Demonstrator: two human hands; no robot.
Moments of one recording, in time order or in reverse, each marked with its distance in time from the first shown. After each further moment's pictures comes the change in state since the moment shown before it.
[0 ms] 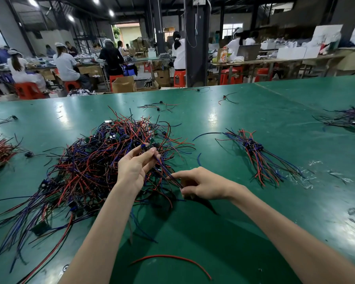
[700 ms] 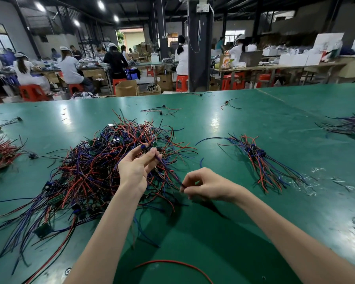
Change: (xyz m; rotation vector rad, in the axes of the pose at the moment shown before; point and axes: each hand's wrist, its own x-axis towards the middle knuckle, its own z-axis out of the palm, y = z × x) left_hand -0.005 0.004 0.005 -0.058 0.009 0.105; right_hand -0.001 0.005 -0.003 0.262 0.056 0.125
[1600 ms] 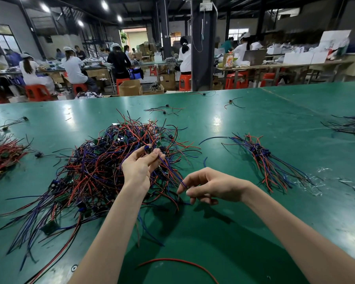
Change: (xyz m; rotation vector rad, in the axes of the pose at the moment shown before) left_hand 0.000 0.001 -0.002 0.016 0.070 -0.008; right_hand -0.010 -0.013 -0.007 0.366 -0.296 -0.007
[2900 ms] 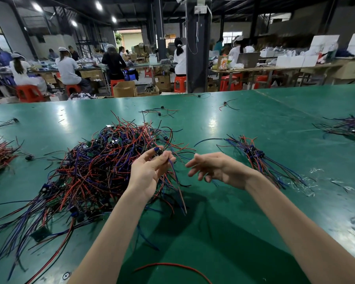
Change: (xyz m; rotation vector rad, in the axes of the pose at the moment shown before) left_hand -0.013 -0.007 0.015 0.023 -0.203 -0.124; right_hand -0.003 -0.014 -0.031 0.129 0.318 0.029
